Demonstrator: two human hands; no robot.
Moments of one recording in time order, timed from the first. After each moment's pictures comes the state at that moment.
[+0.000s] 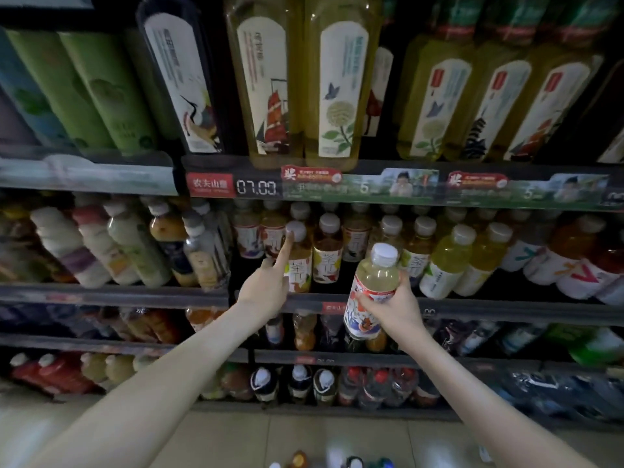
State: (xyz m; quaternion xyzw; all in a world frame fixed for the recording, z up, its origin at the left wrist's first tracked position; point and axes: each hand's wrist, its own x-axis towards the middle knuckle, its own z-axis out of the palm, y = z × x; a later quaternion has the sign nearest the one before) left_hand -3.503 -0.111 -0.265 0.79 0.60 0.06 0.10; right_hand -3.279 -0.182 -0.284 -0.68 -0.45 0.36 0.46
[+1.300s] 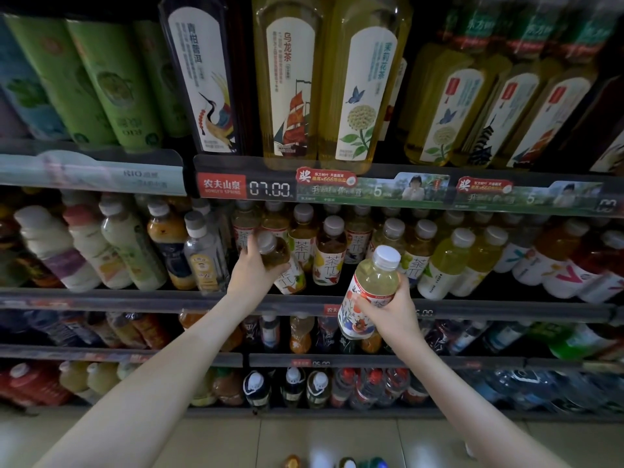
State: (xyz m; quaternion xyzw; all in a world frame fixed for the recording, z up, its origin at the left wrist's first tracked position) left_hand -3.532 -0.073 -0.274 0.68 0.63 0.29 0.25; right_hand -3.311 -0.189 -0.274 -0.68 -0.42 0.35 0.49
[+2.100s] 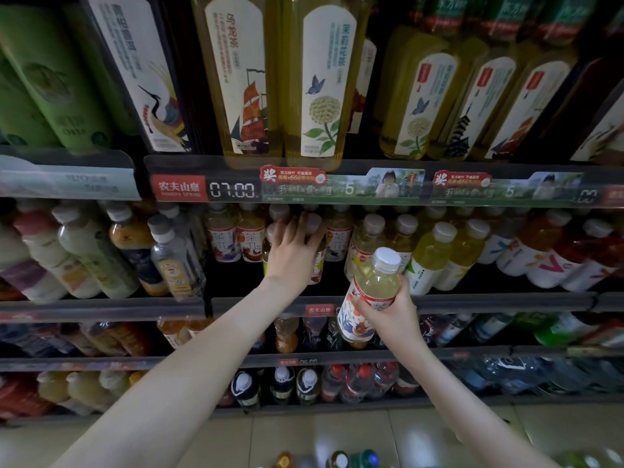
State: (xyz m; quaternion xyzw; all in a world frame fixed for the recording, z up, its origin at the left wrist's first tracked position) left_hand -3.437 -0.060 -0.265 0.86 0.47 0.17 -0.12; right_hand -3.280 -0.194 -0.281 -0.68 -0.41 0.34 0.50
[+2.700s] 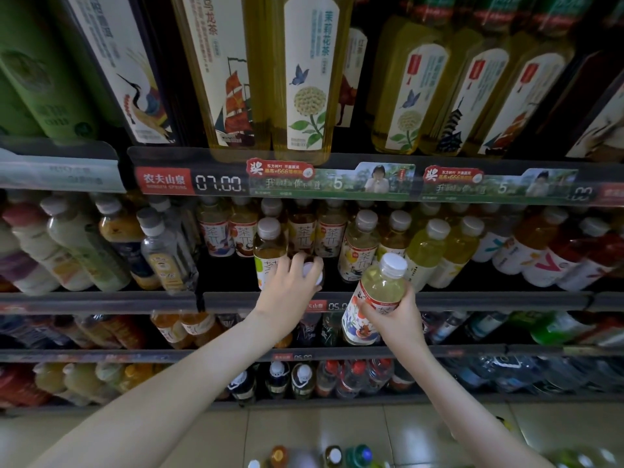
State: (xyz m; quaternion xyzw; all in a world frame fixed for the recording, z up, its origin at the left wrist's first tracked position) left_hand -3.440 -0.113 -0.288 0.89 0.42 0.16 -0.13; right_hand -3.256 -0.204 -0.292 -0.70 -0.39 0.32 0.50
